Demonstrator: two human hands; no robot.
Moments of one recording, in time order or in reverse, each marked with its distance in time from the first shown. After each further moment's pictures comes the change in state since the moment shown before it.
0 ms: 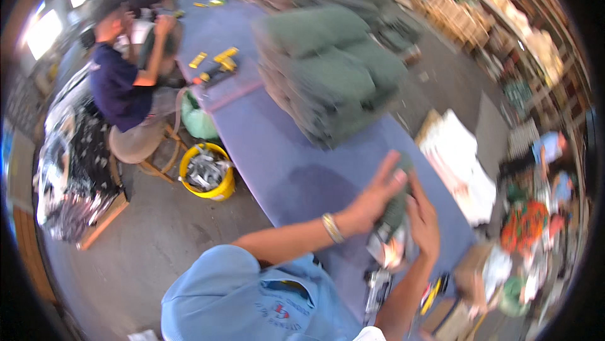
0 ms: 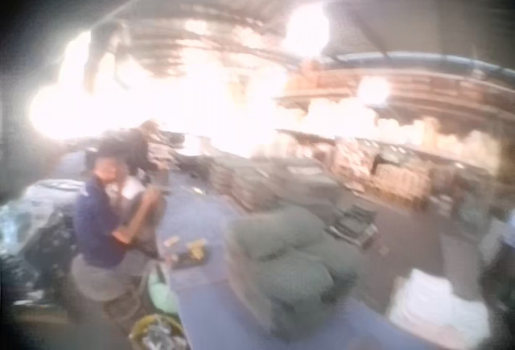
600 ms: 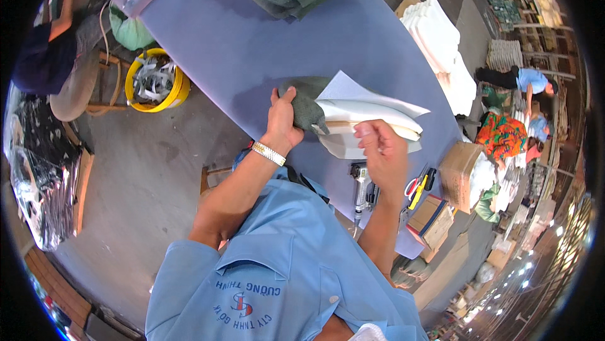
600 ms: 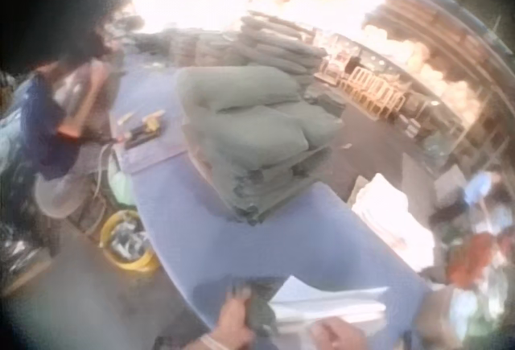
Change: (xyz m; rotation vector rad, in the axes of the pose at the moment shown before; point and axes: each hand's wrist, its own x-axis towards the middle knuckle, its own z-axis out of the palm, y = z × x) left_hand -0.076 -0.071 -0.123 -0.421 0.945 -0.358; right_hand -0.065 -0.011 0.089 0.032 0.067 0.379
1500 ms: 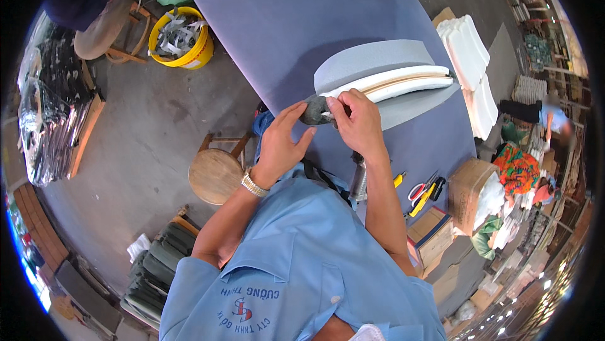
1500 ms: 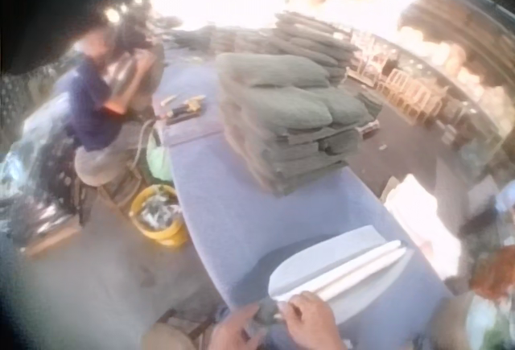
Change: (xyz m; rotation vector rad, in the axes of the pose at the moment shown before) left_hand -0.082 -0.098 -0.101 1.269 -0.038 1.176; right_hand -0.001 0.068 0.034 -0.226 -0.318 -0.323
